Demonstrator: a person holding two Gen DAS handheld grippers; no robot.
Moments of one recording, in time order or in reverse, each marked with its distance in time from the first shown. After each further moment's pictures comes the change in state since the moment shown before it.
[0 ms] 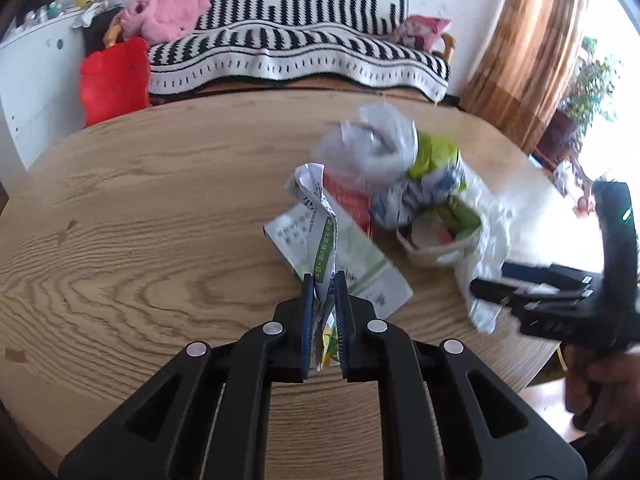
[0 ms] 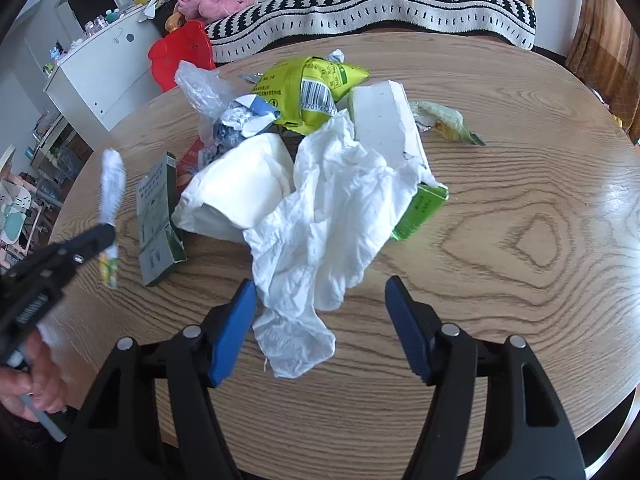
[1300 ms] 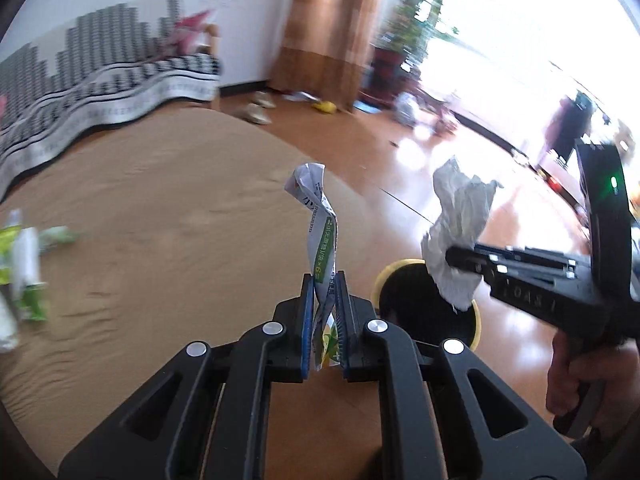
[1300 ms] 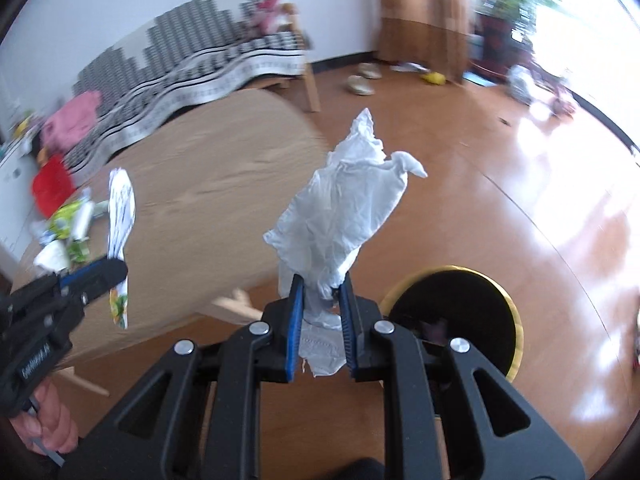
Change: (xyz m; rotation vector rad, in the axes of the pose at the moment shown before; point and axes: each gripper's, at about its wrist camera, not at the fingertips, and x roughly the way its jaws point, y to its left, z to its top) left arm 0.020 -0.419 -0.064 0.457 0.014 -0.461; right arm -0.234 -0.330 -0.200 0.461 -0.244 -0.388
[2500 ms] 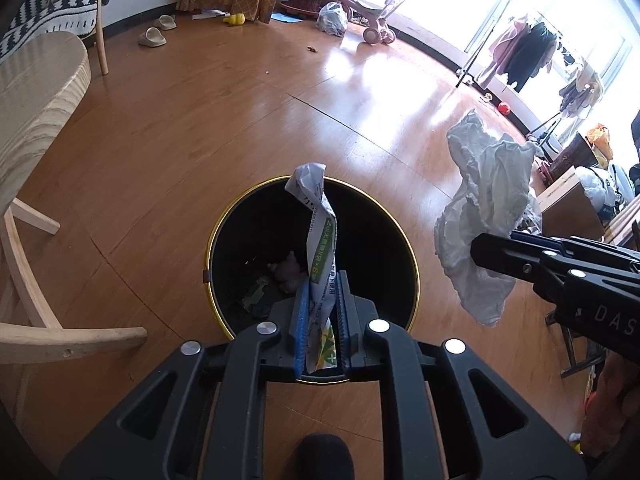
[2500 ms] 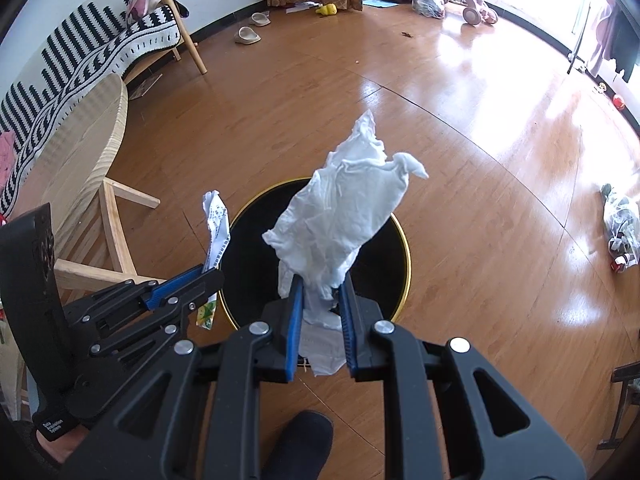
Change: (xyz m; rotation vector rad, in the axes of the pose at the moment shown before) left arm 0.194 -0.119 -0.031 0.074 0.296 -0.222; right arm 0.019 -0.138 -0.054 0.217 0.188 -0.156
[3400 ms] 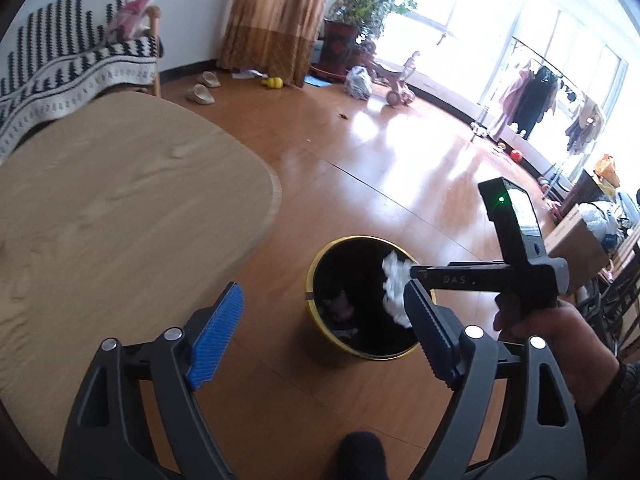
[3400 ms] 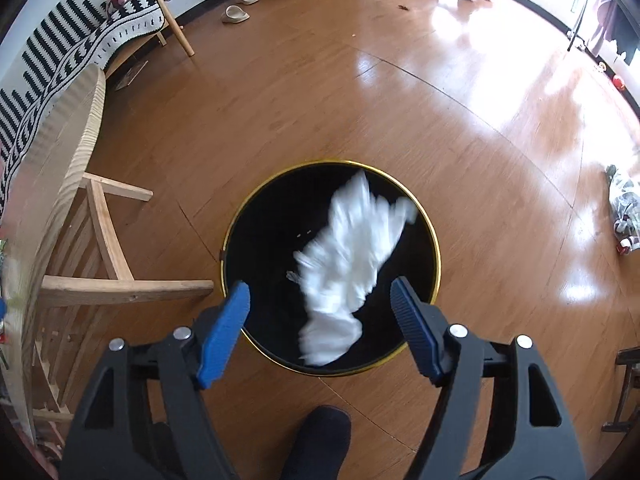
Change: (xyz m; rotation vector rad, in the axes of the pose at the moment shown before) left arm -0.179 0.054 -0.025 -0.020 -0.227 0.108; right arm 0.040 0.033 0.022 0.035 0.092 -0.020
